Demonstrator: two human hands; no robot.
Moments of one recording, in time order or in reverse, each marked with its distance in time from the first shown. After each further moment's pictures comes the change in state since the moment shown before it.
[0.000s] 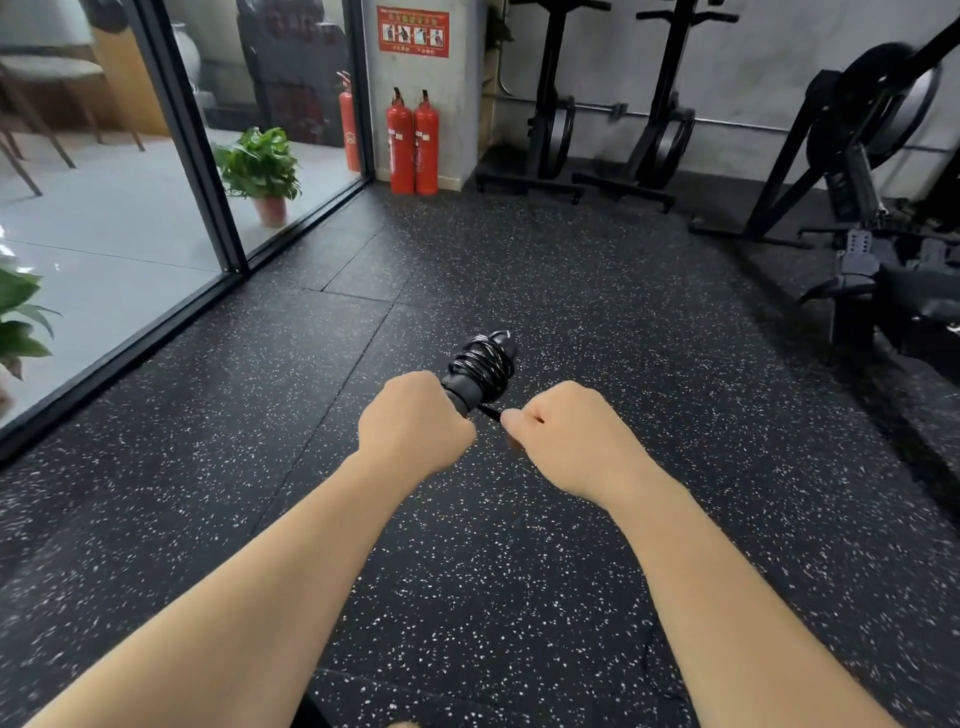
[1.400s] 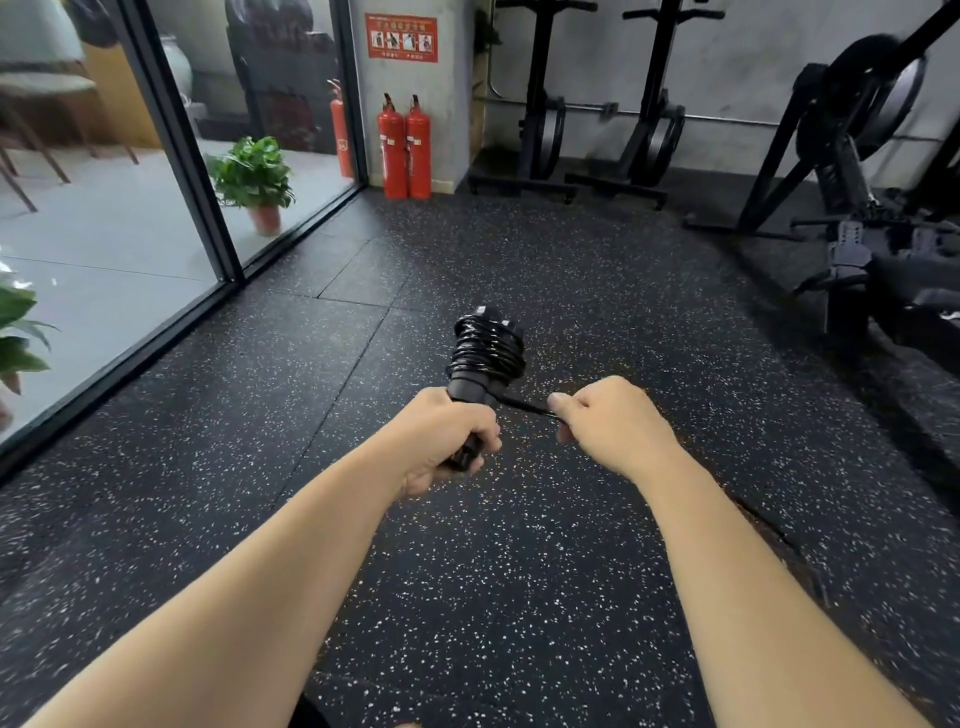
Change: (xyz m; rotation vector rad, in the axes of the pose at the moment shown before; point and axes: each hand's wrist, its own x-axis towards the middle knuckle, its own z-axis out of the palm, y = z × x) left_hand -0.006 0.010 0.005 -0.979 -0.500 -0.193; right_hand 0.010 0.041 -0.018 -0.013 0.054 0.201
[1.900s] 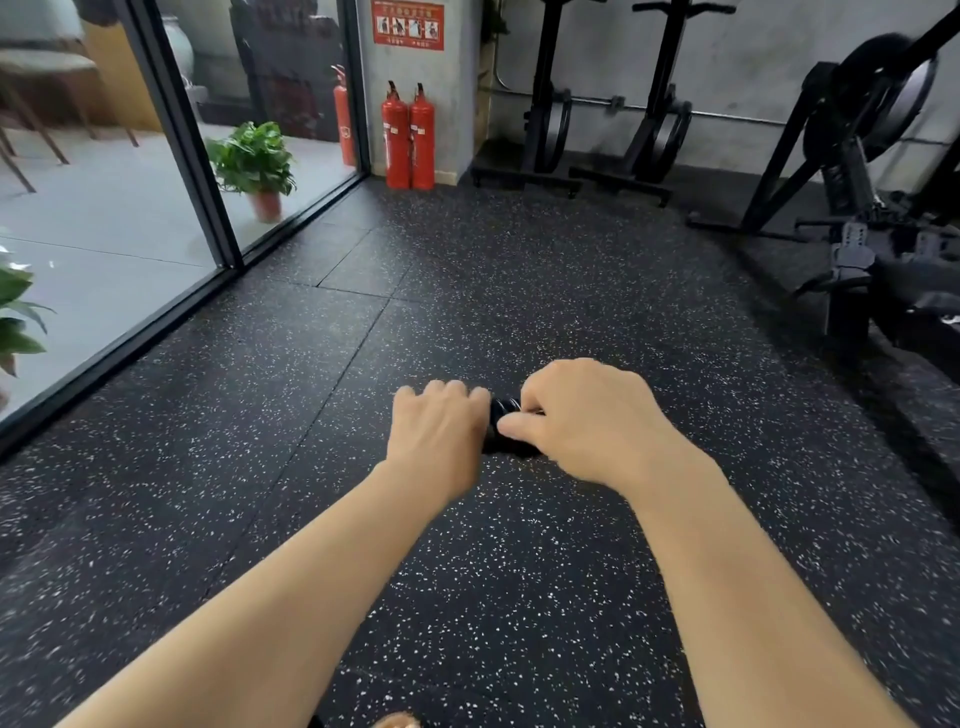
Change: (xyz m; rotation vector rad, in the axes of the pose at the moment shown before) left_hand 0.003 -0.016 0.013 1.593 0.374 0.472; right_hand -0.032 -0.049 -0.018 -0.439 0.008 -0.394
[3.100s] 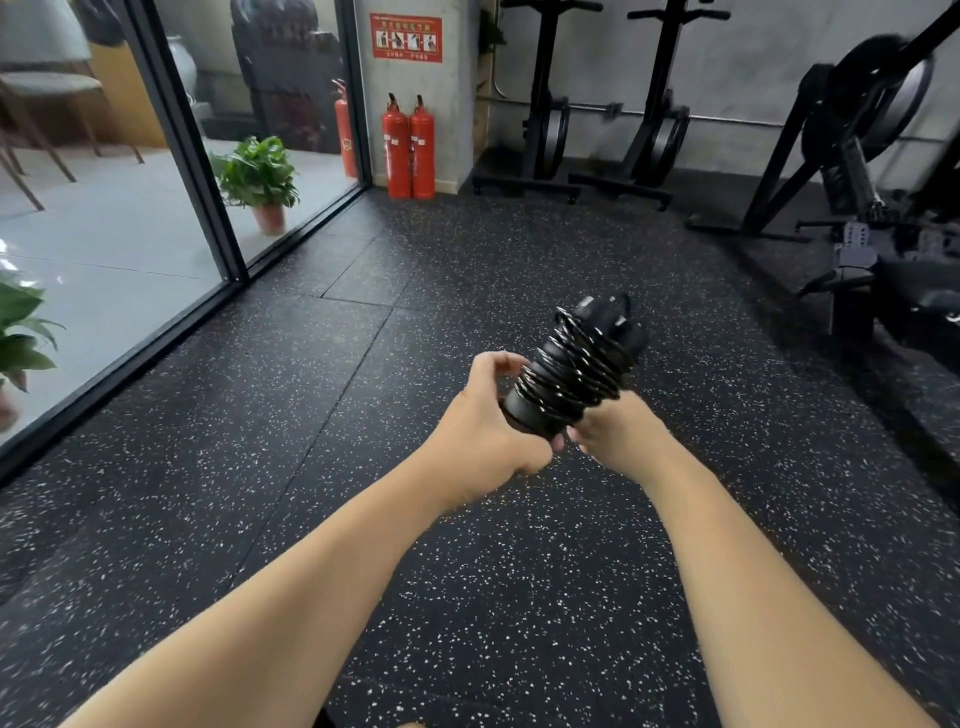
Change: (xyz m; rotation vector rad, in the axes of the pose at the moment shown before) left_hand -0.012 0.011 -0.030 -1.456 -0.185 -0.037; right_hand 0.013 0.044 0.044 0.371 -0.136 0.340
